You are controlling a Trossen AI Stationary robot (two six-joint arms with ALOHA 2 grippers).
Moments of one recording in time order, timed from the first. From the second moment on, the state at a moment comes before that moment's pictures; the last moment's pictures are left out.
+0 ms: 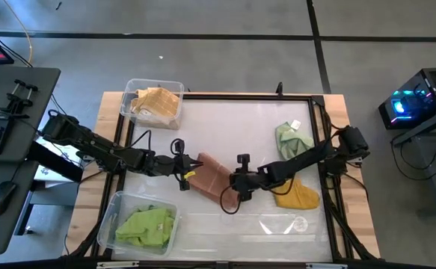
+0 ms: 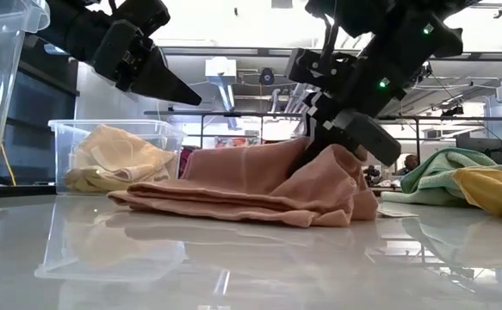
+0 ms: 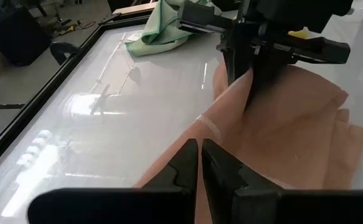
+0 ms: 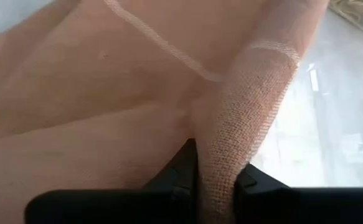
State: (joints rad) left arm -0.26 1.32 0.55 0.29 -0.49 0.01; right arm 0.28 1.79 0.96 -0.10 0.47 -0.09
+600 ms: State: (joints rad) left arm -0.25 1.32 0.55 0.30 -0.48 0.00; right arm 0.28 1.67 0.96 -0.22 0.50 -0.13
